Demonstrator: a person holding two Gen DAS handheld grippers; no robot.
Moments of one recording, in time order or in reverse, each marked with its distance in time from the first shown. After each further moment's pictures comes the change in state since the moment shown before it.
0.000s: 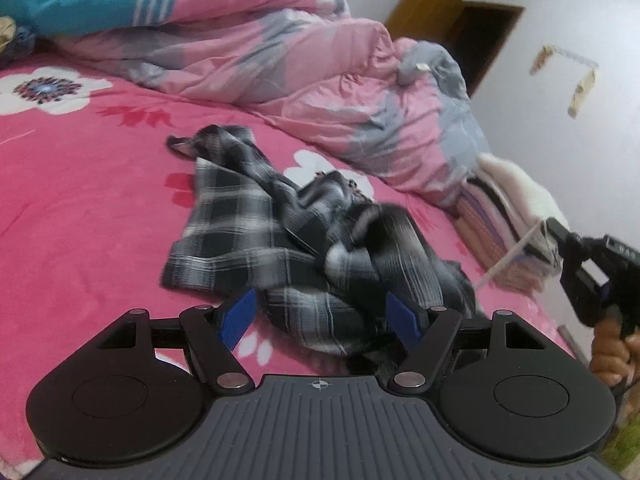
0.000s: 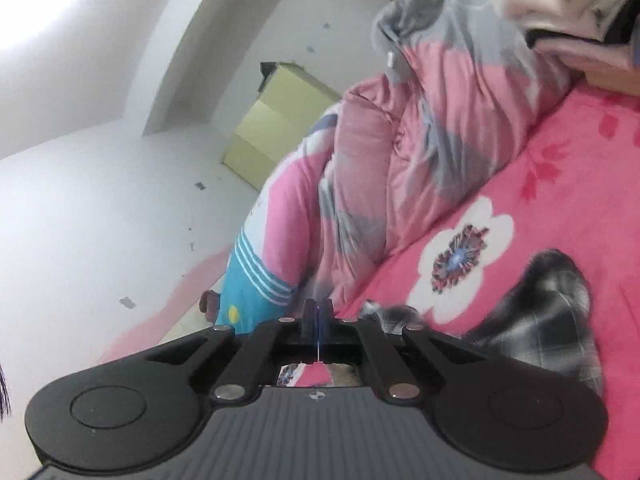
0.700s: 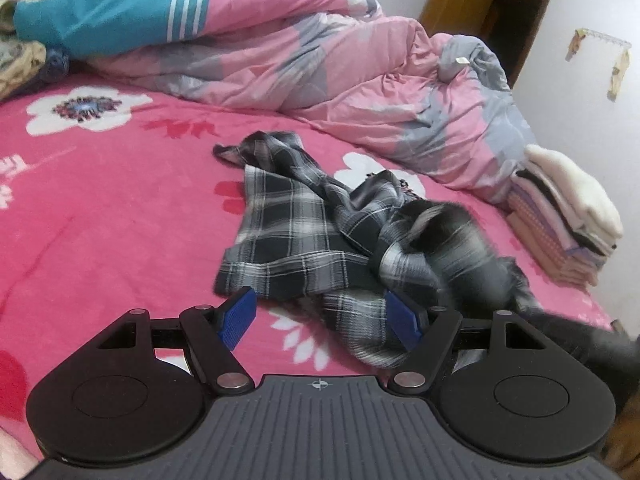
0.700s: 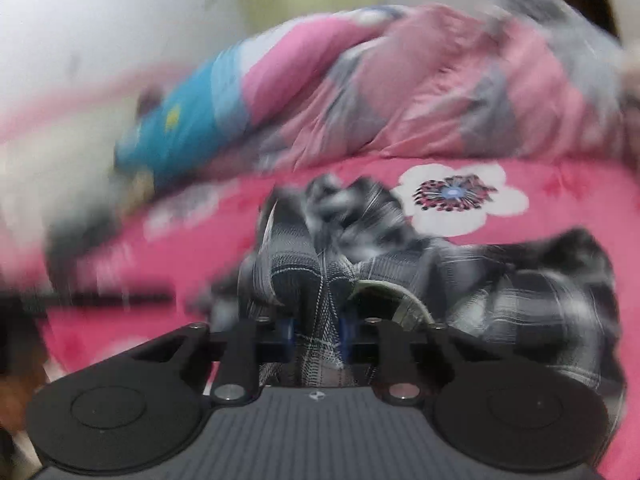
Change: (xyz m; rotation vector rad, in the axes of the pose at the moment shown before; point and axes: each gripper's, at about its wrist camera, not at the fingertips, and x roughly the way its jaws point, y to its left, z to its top) left arm 0.001 0.006 -0.001 0.041 -0.022 0.167; right arm 0.080 0.054 -0.099 -0.494 0.269 -0.288
